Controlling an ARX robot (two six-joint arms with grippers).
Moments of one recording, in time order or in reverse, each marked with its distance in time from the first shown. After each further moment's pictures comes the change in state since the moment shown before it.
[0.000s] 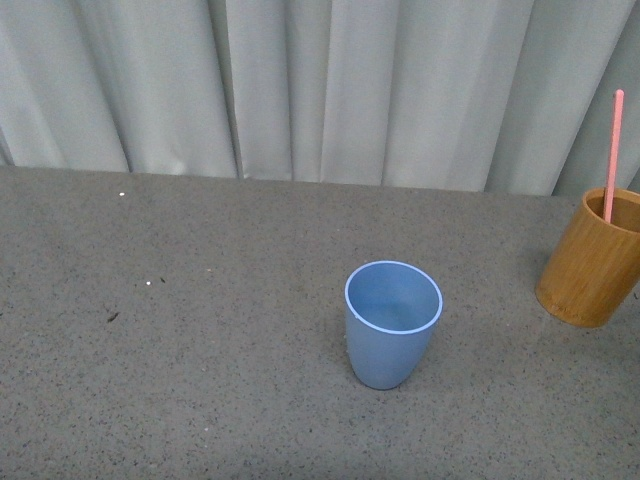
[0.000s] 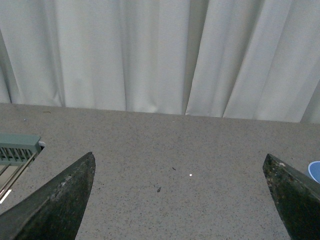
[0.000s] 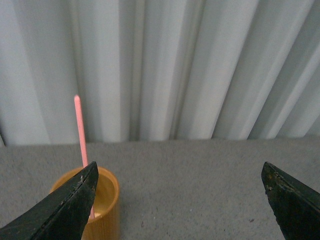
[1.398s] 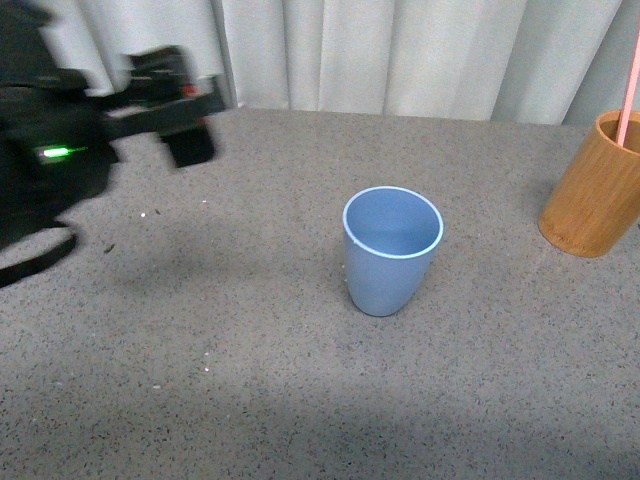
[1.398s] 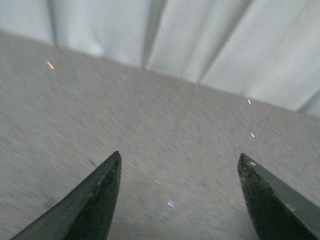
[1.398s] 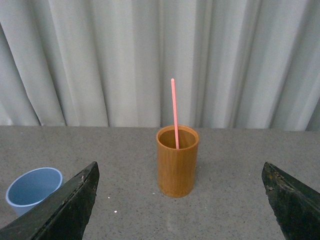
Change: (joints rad) left arm -0.337 1.707 0.431 1.077 -0.295 -0.258; right arm 0.200 -1.471 -0.422 -0.955 -0.026 0.133
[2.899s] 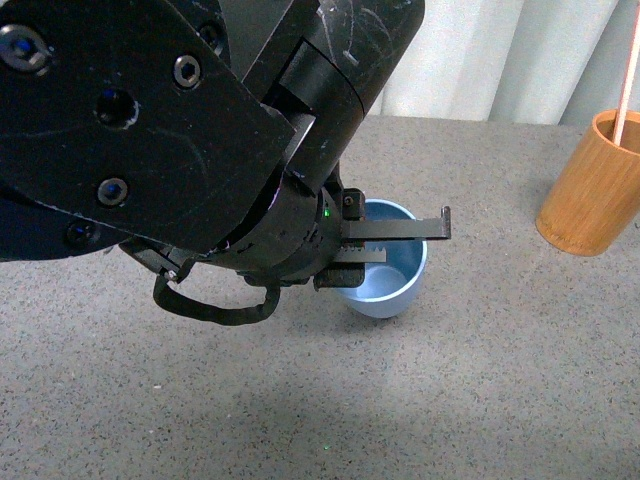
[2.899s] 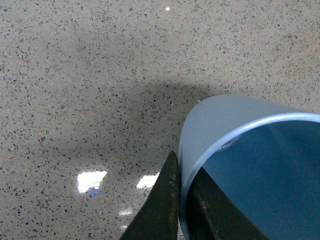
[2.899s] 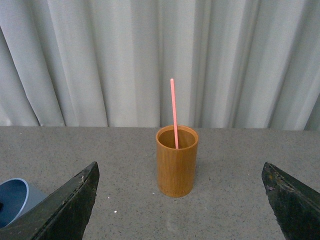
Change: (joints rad) left arm -0.313 0.213 0.529 -1.021 0.117 -0.237; right arm 0.000 0.000 0.000 0.000 0.000 0.000
